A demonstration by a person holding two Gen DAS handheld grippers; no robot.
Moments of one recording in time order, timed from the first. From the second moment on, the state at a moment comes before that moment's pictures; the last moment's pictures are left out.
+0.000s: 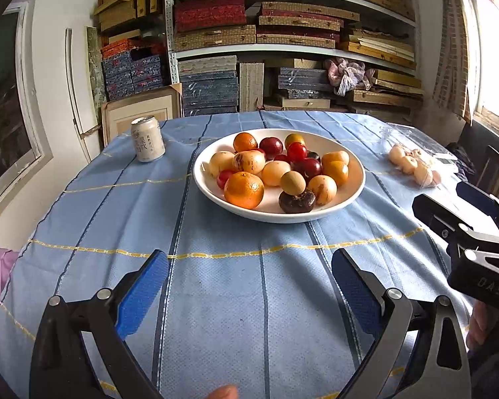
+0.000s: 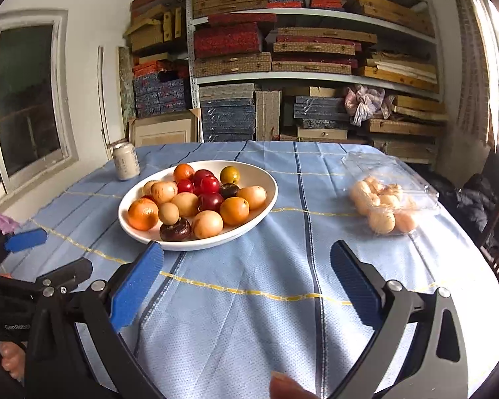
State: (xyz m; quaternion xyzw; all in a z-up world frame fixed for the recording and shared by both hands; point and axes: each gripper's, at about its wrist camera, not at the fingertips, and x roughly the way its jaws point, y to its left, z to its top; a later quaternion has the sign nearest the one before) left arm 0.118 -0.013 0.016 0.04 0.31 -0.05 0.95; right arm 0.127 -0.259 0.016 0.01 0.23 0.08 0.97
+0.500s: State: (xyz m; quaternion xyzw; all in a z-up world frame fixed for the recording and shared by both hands) left arm 0.112 -0.021 0.009 0.05 0.32 -0.06 0.94; right arm 0.125 -0.242 0.011 -0.04 0.23 0.06 0.97
